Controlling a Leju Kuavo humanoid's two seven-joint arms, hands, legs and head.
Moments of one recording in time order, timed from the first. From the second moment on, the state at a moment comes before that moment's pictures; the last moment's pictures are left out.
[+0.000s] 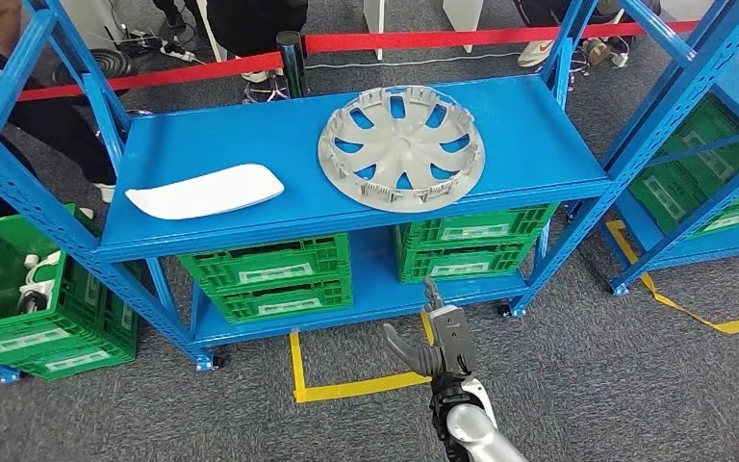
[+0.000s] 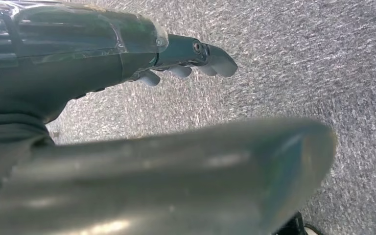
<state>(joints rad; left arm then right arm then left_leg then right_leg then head) -0.09 0.01 -0.96 -0.25 0.63 0.50 0.02 -0.15 -0.03 0.53 -1.10 -0.17 -0.44 -0.25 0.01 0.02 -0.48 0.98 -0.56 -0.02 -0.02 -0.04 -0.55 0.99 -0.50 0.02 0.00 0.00</state>
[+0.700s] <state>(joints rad) -0.09 0.01 -0.97 -0.24 0.66 0.50 -0.01 -0.10 -0.04 0.46 -1.65 0.38 -0.57 -0.11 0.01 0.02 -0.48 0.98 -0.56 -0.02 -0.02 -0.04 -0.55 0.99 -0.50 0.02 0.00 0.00</state>
